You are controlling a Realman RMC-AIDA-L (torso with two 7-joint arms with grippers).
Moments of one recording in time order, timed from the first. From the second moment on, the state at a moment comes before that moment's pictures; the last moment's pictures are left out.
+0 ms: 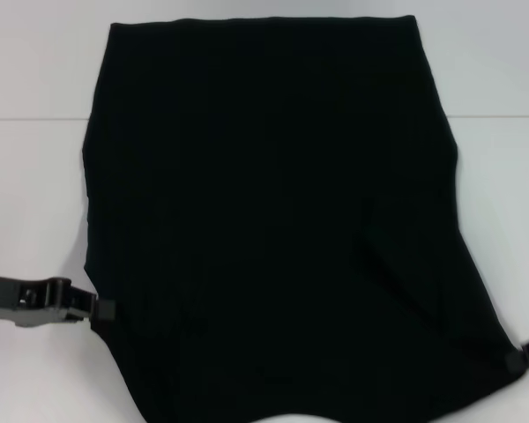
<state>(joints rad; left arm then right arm) -0.62 -2.00 0.29 0.79 2.63 1.78 -2.30 0.58 1.96 -0.71 -0.79 -2.55 -1.67 2.44</state>
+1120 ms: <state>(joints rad) -0.74 -2.01 0.32 0.63 2.43 1.55 -2.37 0.62 1.94 -0.40 -0.82 -2.32 -1.59 2.35</state>
